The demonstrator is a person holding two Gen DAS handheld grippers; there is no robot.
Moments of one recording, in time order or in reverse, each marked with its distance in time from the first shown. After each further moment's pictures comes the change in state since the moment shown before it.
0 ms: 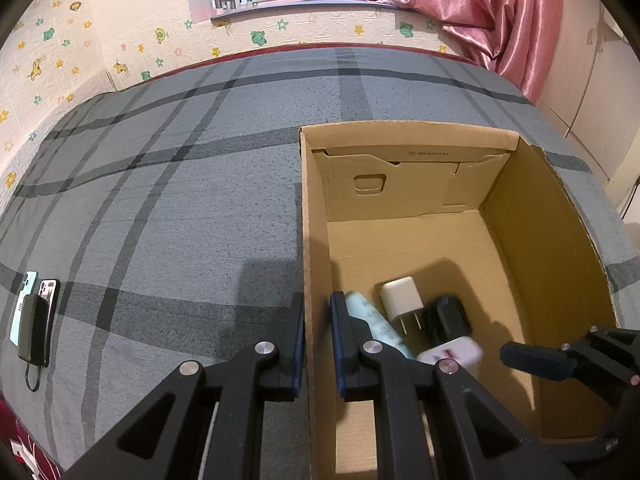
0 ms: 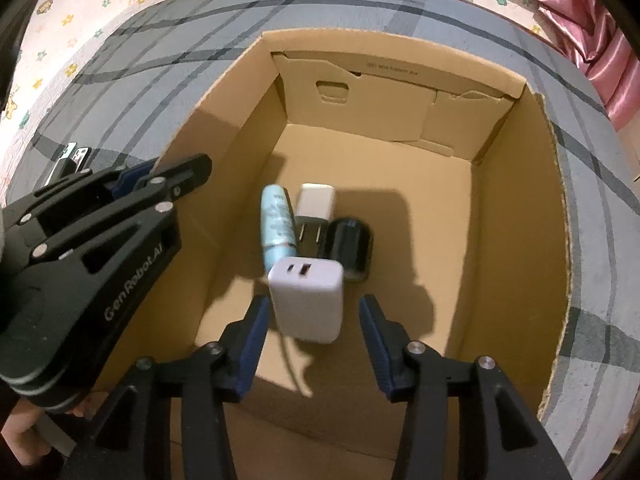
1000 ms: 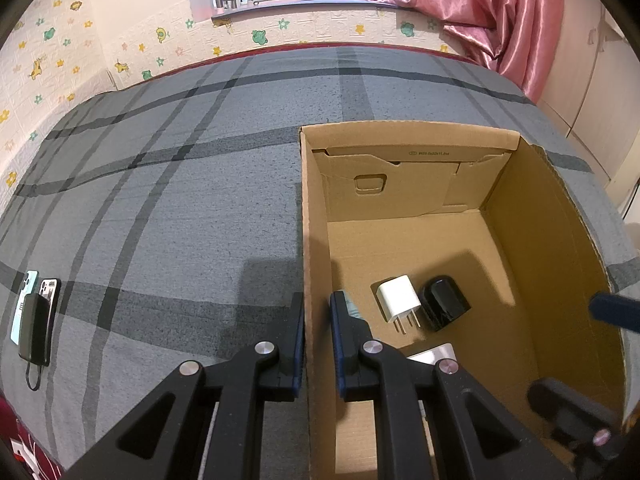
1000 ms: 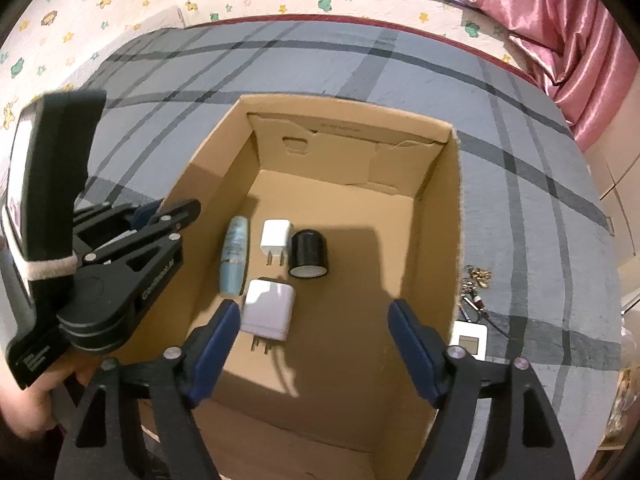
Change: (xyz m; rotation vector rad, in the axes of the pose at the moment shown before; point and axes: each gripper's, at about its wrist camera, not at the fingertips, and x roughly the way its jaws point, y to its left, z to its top) left arm 0.001 0.001 0.000 -0.002 0.002 0.003; right arm -0.055 -0.019 -0.007 0.009 -0.137 -0.077
